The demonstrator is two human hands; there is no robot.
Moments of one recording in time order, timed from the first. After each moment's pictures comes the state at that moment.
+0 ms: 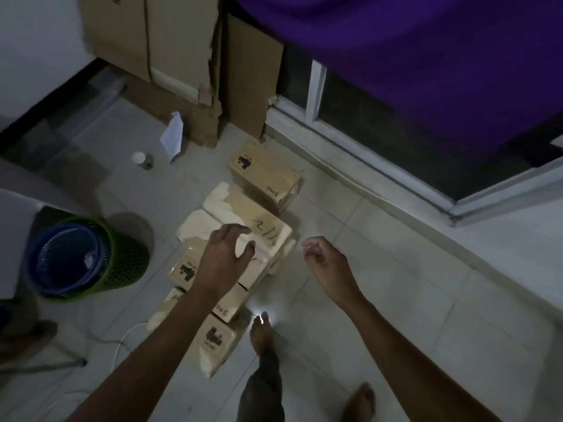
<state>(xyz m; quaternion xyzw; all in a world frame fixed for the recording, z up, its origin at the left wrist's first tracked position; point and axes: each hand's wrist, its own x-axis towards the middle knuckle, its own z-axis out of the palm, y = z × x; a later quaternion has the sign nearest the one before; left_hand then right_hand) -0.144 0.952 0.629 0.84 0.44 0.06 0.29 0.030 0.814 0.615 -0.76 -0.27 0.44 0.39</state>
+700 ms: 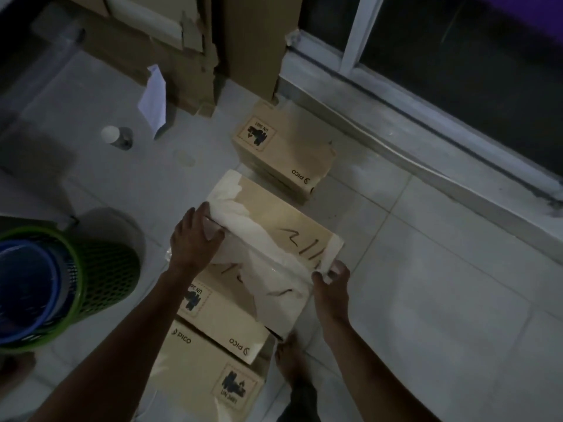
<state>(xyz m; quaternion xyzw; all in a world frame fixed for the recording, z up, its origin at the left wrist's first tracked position) -0.188 1.148 0.361 0.78 0.55 -0.11 0.28 -0.045 0.929 0.358 -0.82 0.08 0.41 0.39</state>
